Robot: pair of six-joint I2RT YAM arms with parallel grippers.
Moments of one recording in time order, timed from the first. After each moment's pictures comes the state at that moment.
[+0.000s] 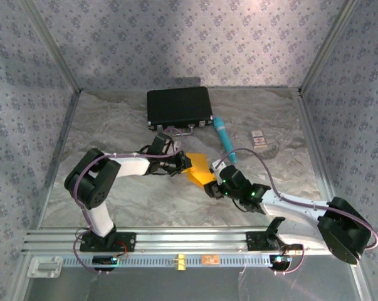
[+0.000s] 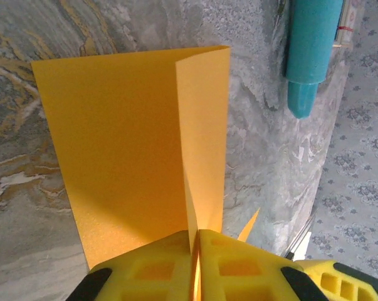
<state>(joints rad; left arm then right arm) -0.62 1.76 0.84 0.13 0.57 -1.02 0.88 1.13 0.40 0.01 0.10 0.23</state>
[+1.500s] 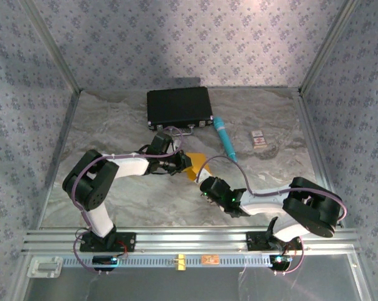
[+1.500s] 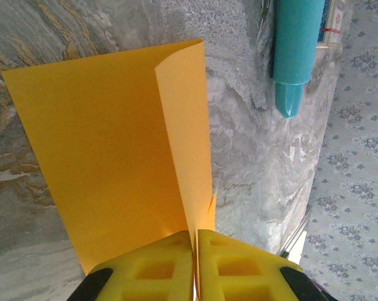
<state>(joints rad) -0.62 1.74 0.84 0.13 0.57 -1.02 1.06 1.44 0.44 0.17 0.49 0.02</state>
